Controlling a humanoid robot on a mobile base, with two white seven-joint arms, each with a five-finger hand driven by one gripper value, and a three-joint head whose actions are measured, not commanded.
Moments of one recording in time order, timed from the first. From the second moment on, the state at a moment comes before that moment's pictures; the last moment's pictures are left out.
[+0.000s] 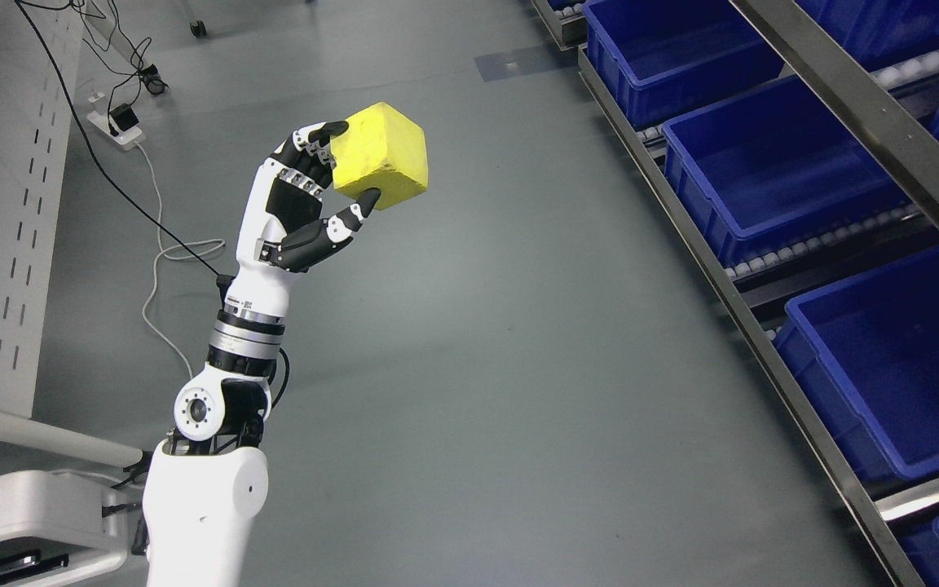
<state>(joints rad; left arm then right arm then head) -0.24 0.00 0.02 -1.56 0.35 -0.34 -0.37 0.00 0.00 -0.09 0.00 0.07 -0.10 0.02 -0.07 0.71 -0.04</state>
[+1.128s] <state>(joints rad) -0.22 0.00 0.00 -1.60 0.35 -0.34 -0.37 0.00 0.00 -0.09 0.00 0.00 -0.10 0.02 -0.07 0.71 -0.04</state>
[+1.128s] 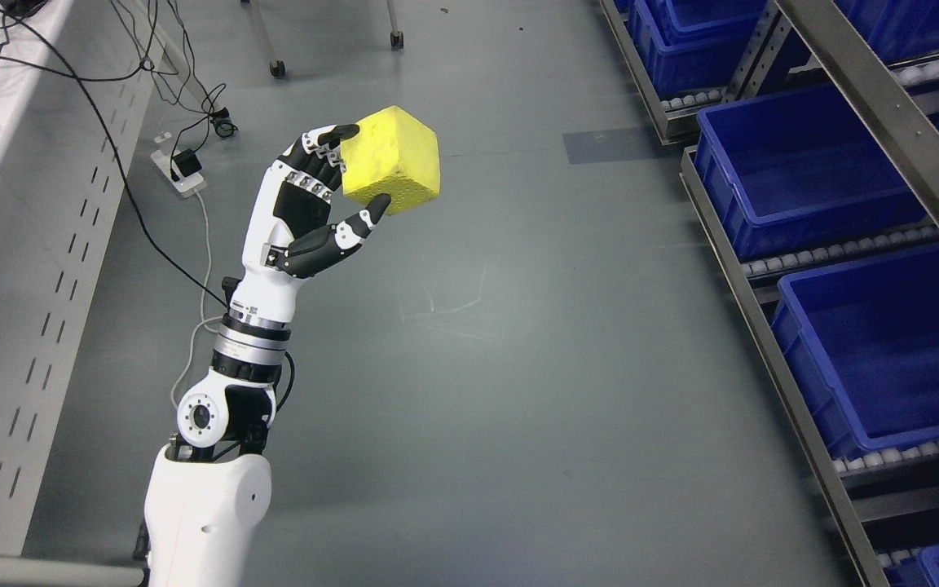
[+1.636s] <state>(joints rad) -0.22 0.00 0.00 -1.60 0.35 -0.34 -0.37 0.00 0.00 -0.09 0.00 0.00 -0.10 0.02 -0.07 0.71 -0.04</state>
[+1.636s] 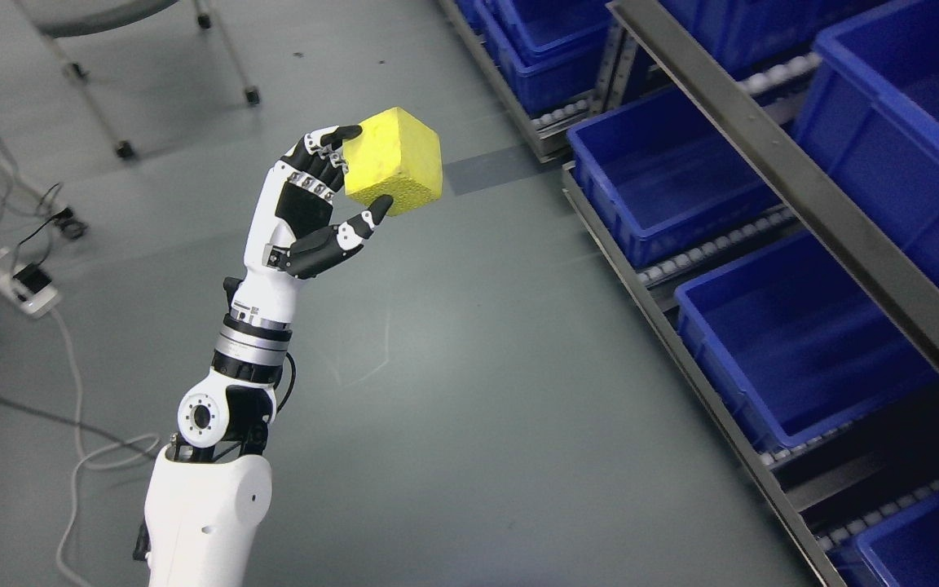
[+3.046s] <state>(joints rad) -0.46 0.00 -0.09 -1.69 0.35 -0.08 -0.33 0.00 0.00 -0.09 0.00 0.00 -0.10 0.02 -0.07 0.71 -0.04</state>
